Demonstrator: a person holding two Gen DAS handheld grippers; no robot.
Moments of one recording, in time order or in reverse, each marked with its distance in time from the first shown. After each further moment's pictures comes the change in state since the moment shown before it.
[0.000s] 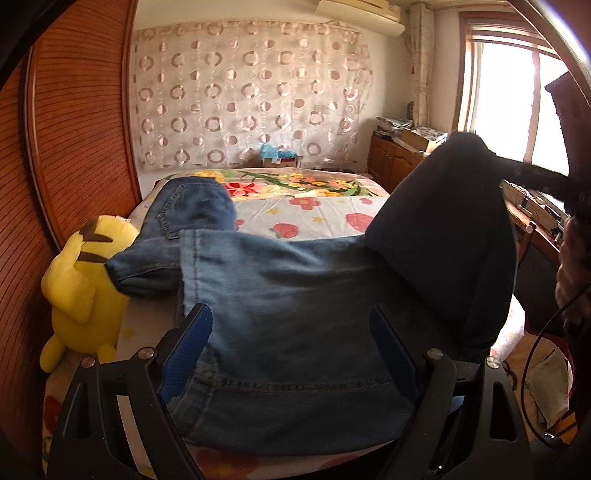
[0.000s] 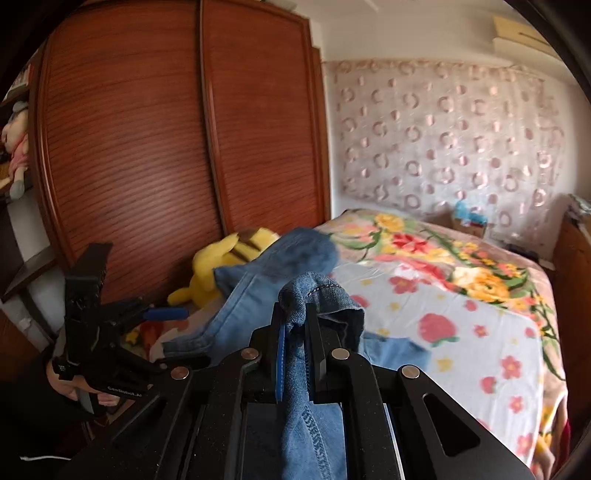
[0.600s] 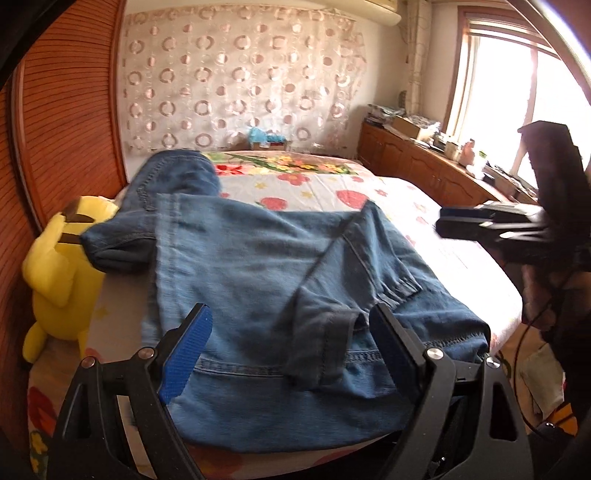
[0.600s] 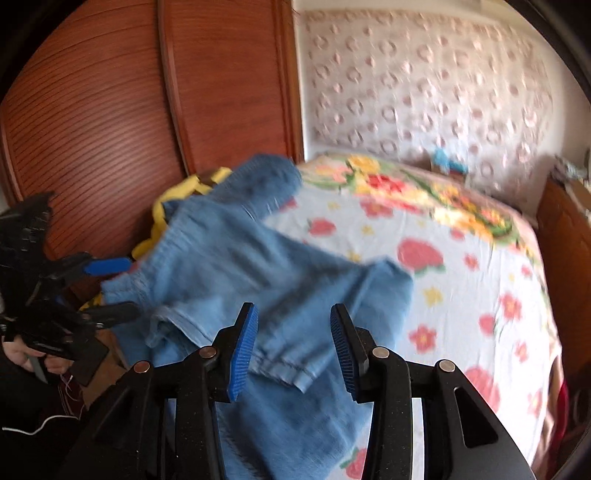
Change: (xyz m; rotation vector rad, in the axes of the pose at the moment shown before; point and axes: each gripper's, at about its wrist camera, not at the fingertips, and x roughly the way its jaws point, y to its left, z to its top) left arm 0.029 -0.009 -0.021 0.006 0.060 -0.072; right arm 0.048 -0.044 -0.022 0.071 0.204 -0.088
